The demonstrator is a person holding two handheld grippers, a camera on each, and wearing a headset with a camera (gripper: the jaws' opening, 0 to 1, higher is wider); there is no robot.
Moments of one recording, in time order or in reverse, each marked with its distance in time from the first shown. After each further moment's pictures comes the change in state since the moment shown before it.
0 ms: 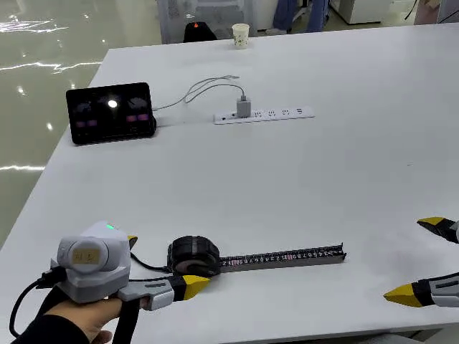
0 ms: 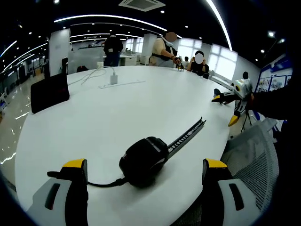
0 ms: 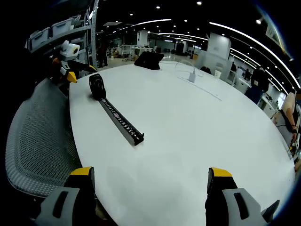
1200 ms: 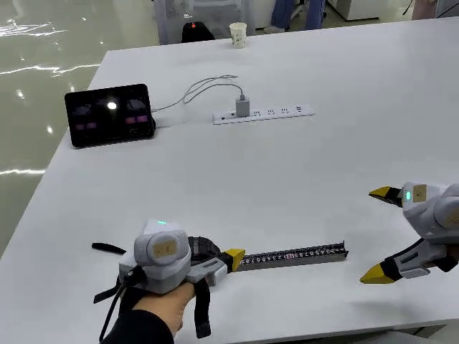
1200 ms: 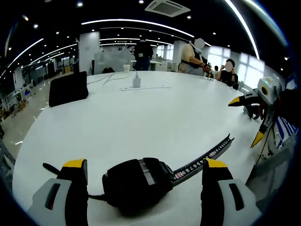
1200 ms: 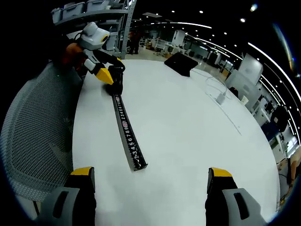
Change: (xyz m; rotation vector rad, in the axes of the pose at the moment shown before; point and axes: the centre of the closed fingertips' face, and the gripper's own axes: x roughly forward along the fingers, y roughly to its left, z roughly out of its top) left arm 0.052 -0.002 0.009 -0.098 -0.077 0.299; right arm 0.041 0.007 0.049 -0.322 0.045 0.125
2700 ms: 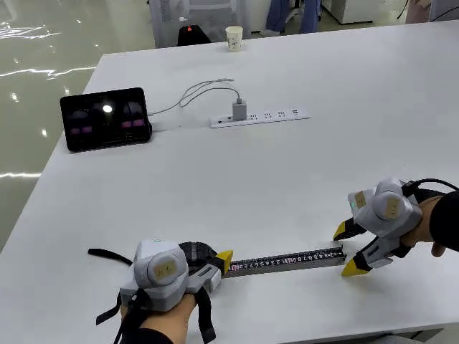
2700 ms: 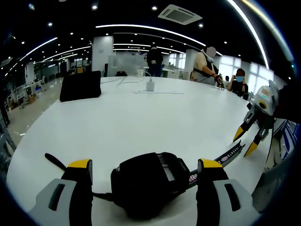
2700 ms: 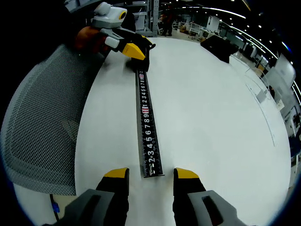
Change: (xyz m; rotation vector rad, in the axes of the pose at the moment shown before) left arm 0.008 0.024 -0.009 -0.089 -0.061 0.081; right arm 0.051 0.022 -0.020 -0.126 0.175 0.304
